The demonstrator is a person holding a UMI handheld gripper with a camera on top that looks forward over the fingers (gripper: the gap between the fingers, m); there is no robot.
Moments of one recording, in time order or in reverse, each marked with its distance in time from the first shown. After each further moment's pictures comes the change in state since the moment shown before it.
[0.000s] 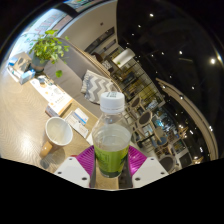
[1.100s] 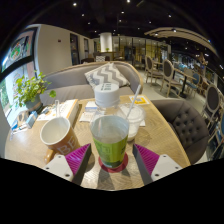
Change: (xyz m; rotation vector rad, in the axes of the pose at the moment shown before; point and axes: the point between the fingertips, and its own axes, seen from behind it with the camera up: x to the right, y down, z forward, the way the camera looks) arm -0.107 0.087 0.069 -0.120 -0.433 0.737
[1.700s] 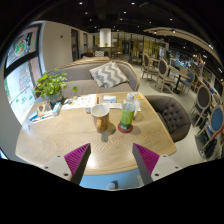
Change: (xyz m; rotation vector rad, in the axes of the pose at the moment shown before) arm -0.087 0.032 -0.258 -0.087 0.055 -0.016
